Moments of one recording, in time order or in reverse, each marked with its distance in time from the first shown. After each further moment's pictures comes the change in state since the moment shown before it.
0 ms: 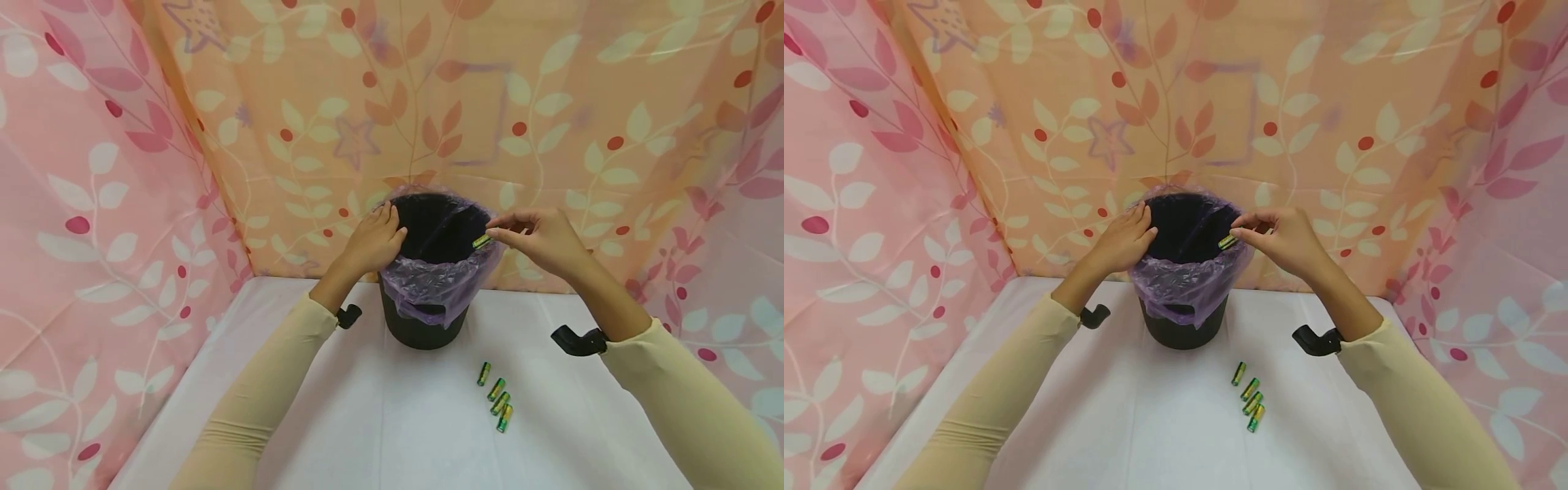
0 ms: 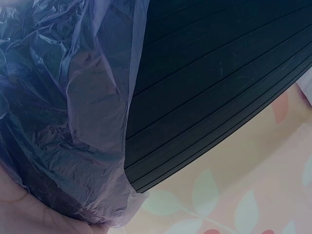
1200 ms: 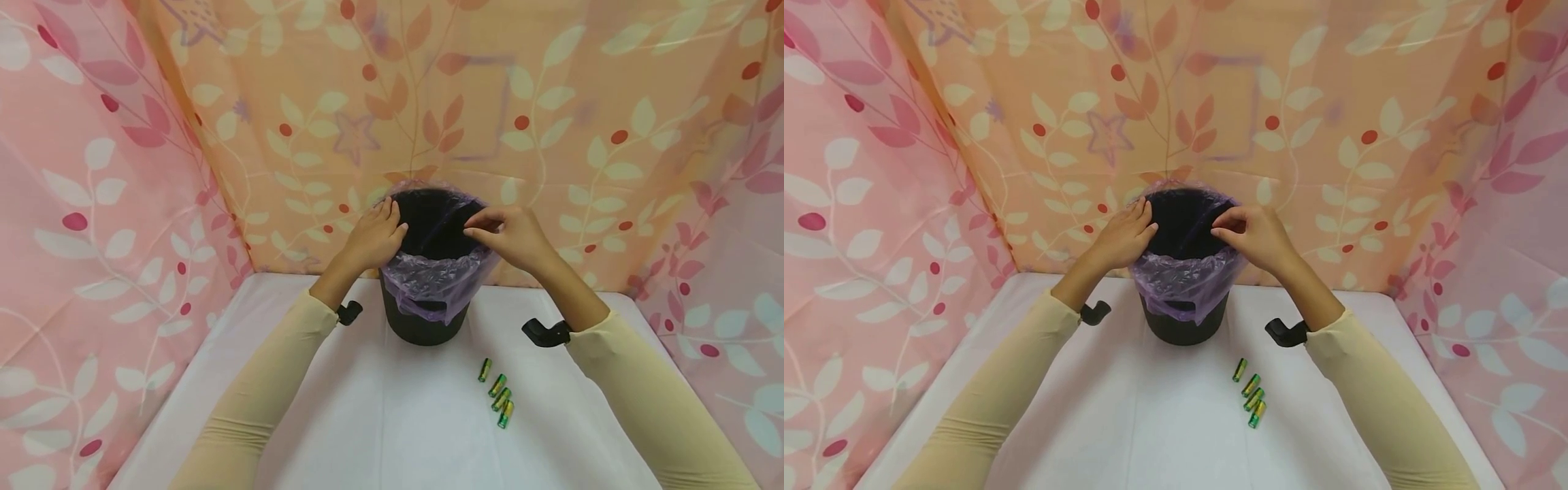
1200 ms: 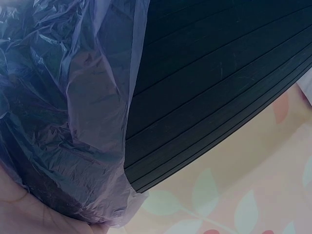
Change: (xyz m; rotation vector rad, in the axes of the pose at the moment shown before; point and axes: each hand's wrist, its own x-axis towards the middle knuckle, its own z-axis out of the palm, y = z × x) left_hand 0.001 0.000 0.000 -0.003 0.001 -0.003; right_hand 0.023 0.002 0.039 -0.021 -0.006 -0.057
